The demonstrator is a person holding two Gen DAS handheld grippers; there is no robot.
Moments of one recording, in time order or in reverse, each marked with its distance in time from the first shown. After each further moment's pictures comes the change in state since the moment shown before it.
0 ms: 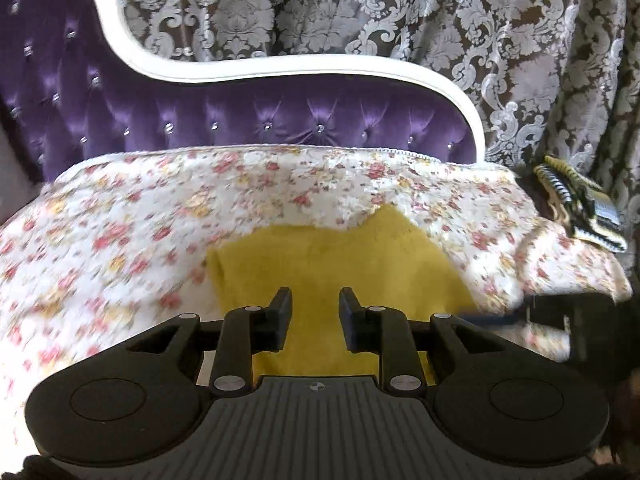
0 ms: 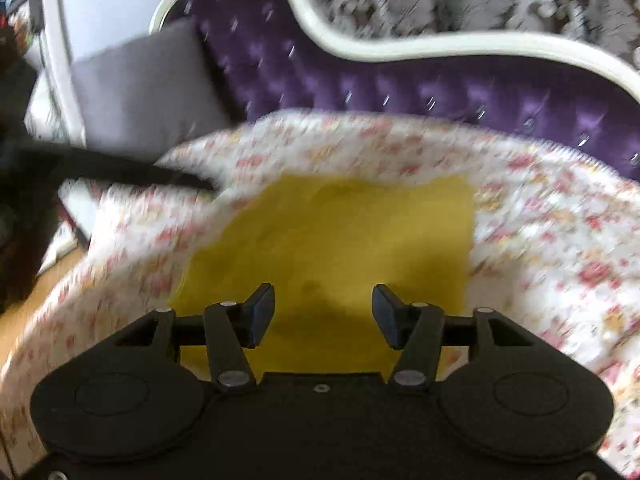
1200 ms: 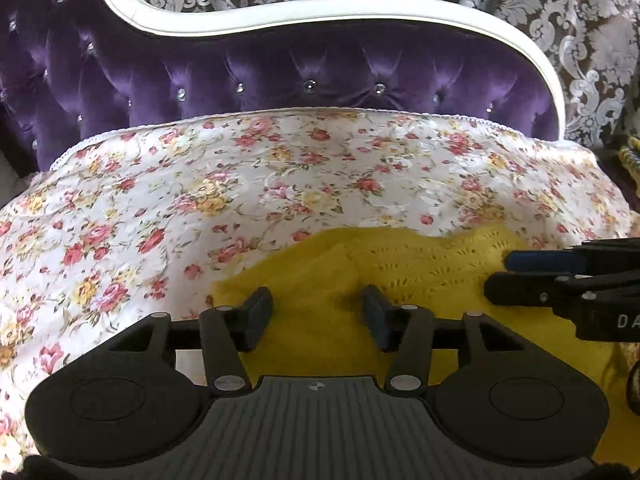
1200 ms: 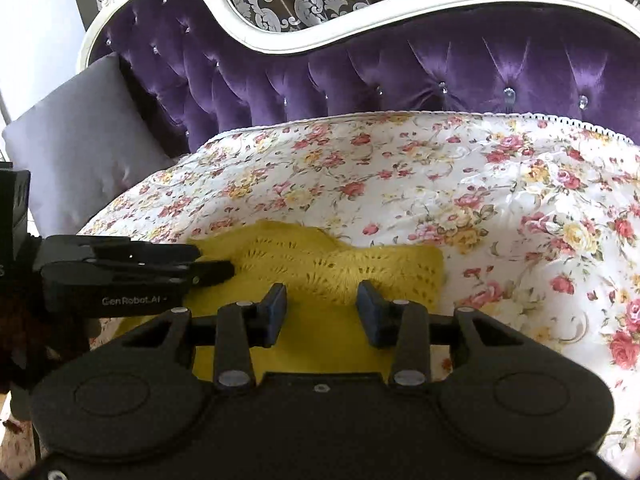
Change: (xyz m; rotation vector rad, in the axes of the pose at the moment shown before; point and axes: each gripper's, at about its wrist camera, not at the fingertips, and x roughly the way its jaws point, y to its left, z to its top) left arm 0.111 0.034 0.009 -0.017 0.070 0.142; right arm 0.094 -0.083 0.050 0.169 -0.024 -0.015
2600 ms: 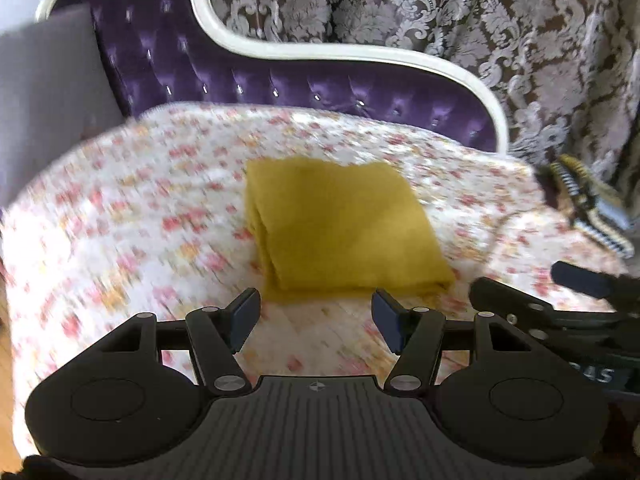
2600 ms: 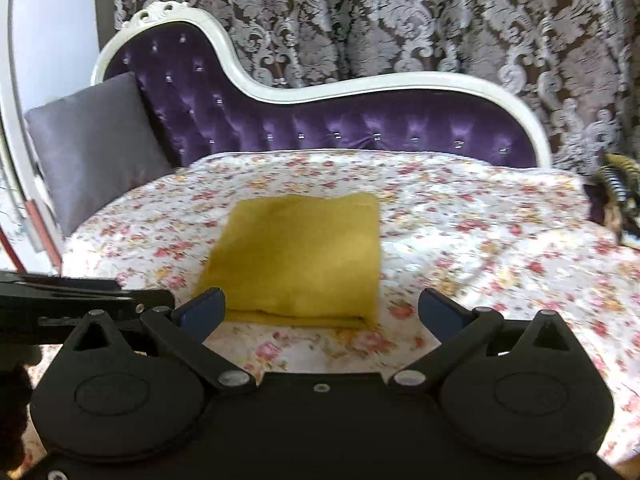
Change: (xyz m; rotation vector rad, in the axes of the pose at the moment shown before) left arm -0.236 -0.079 -0.112 -0.189 -0.024 0.034; right arm -0.216 0.134 -0.105 -0.009 -0.147 -0.301
